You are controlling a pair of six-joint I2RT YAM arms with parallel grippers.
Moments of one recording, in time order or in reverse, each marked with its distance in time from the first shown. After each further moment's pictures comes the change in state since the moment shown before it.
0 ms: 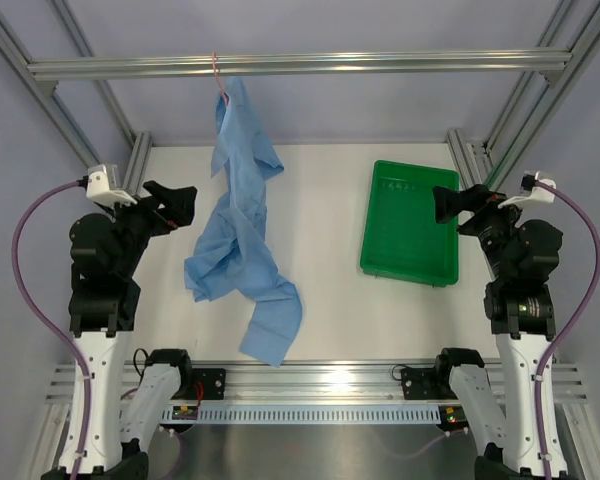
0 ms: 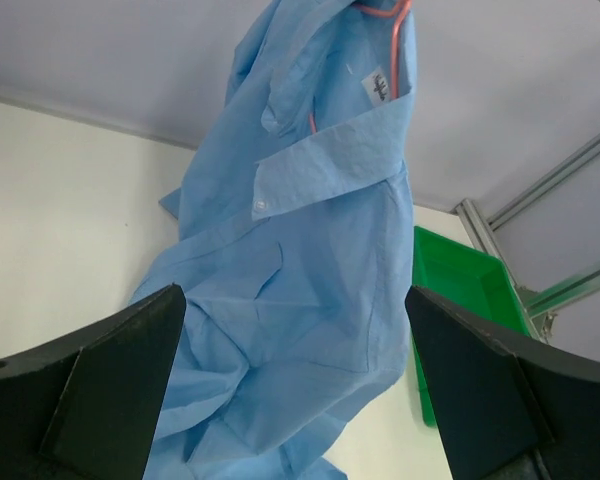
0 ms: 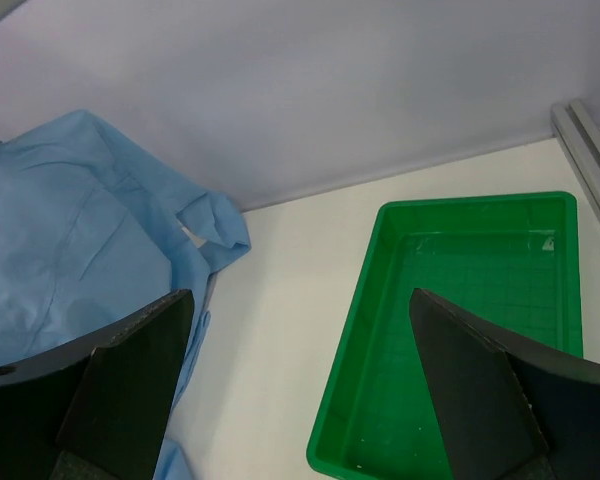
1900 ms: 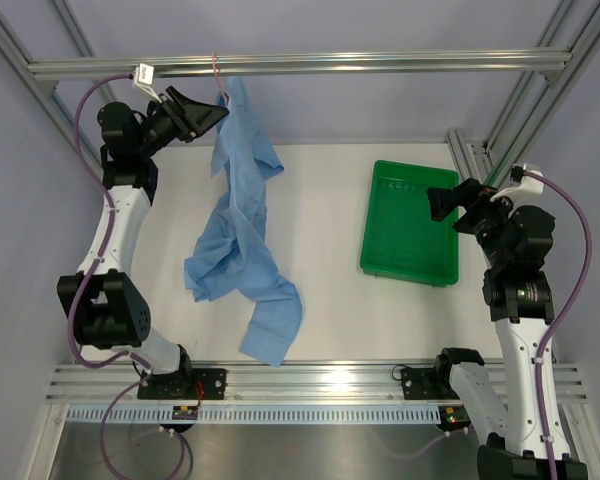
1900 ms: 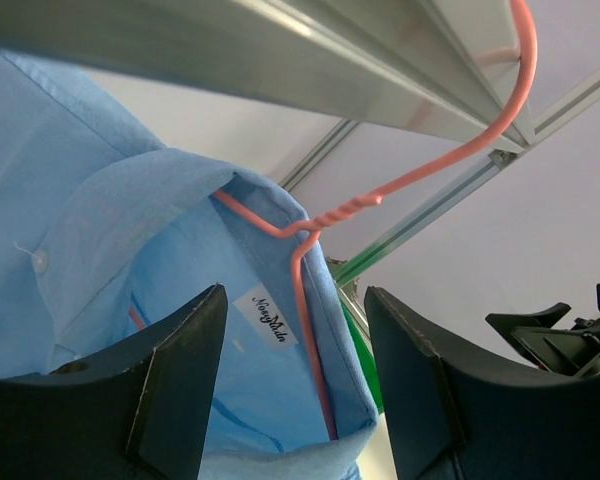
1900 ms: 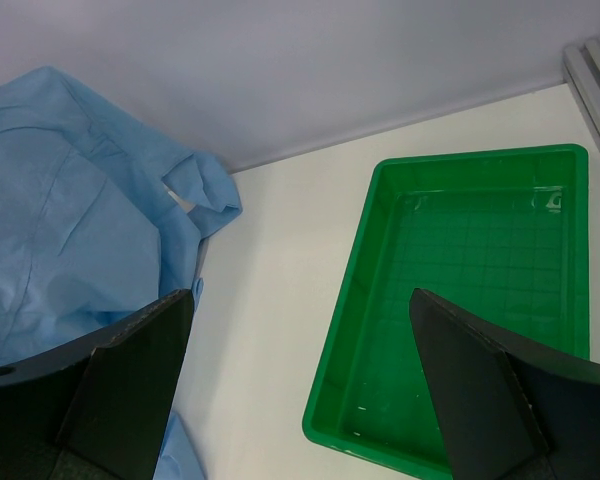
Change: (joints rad) left arm 0.067 0.877 0.462 0.604 0.648 -0.377; right arm 0.000 0.079 0.028 -0.064 -0.029 -0.010
